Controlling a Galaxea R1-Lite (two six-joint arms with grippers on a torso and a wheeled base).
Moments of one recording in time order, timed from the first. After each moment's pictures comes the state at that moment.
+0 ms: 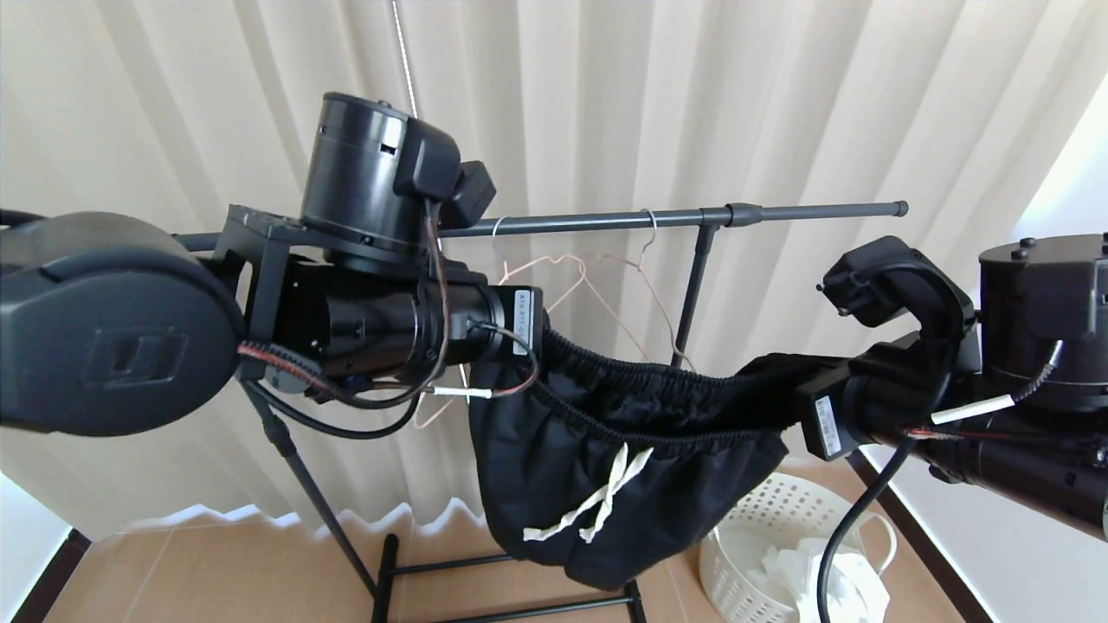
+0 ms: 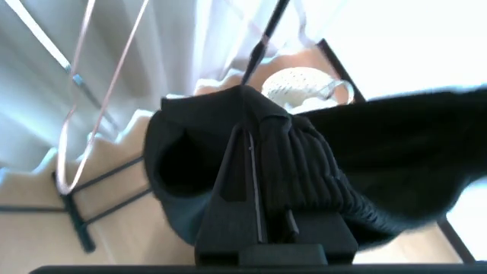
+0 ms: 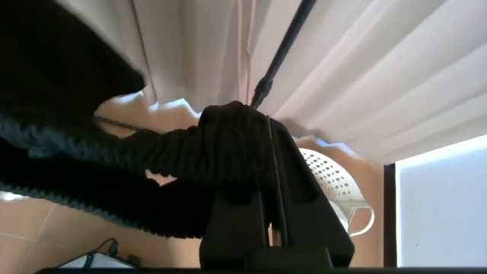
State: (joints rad) left arm -0.71 1.73 -1.34 0.08 0.17 -0.27; right arm 0.65 1.46 -0.80 -0.22 -0.40 -0.04
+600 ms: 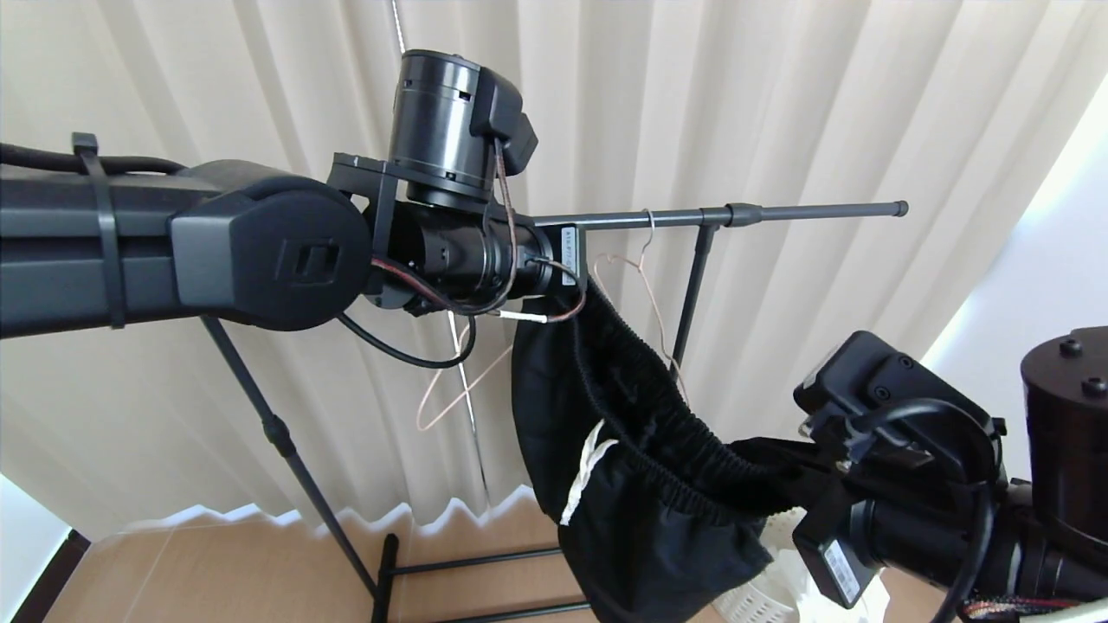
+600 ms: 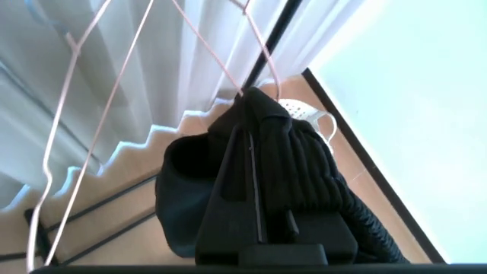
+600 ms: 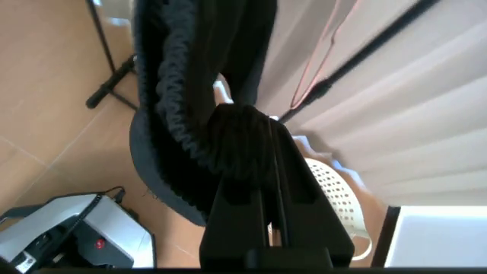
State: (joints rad) left arm -0.68 1.92 -1.64 0.11 0.12 -0.27; right arm 0.93 1.38 -0.72 -0.15 -0.41 -0.12
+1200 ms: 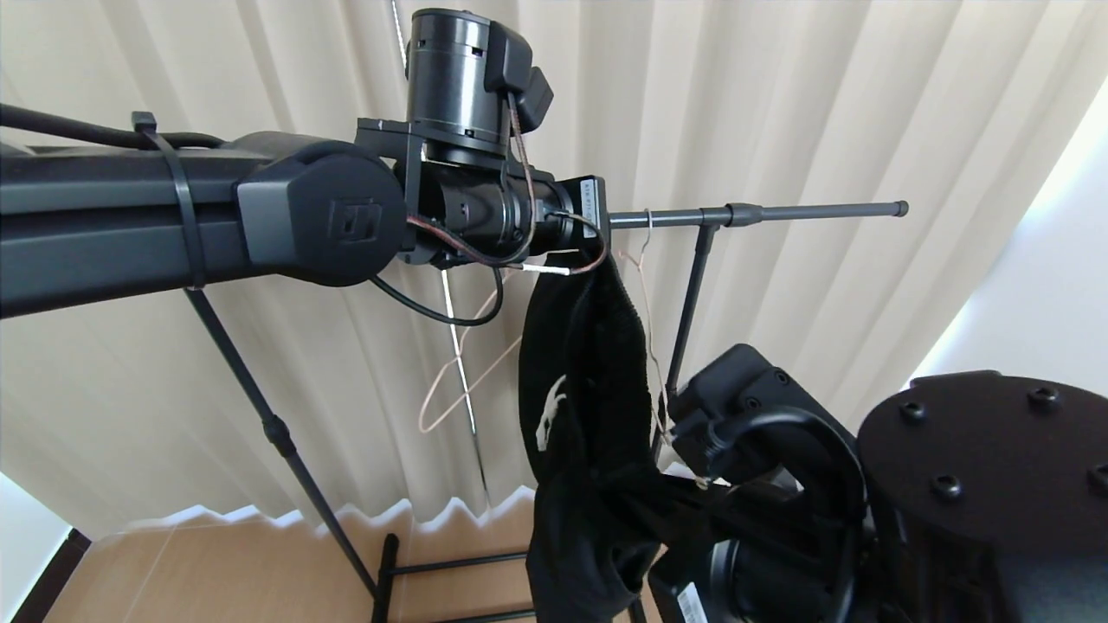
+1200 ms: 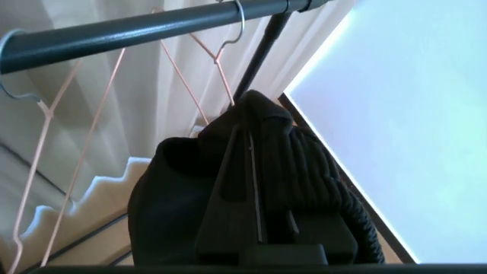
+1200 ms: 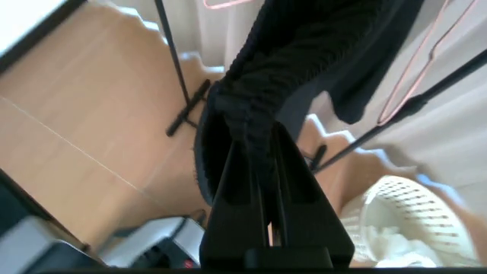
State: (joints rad) left arm -0.66 2.01 -1.84 0.10 0.03 -0.27; right arm 1.14 1.56 -0.86 -0.20 -0.49 0.20
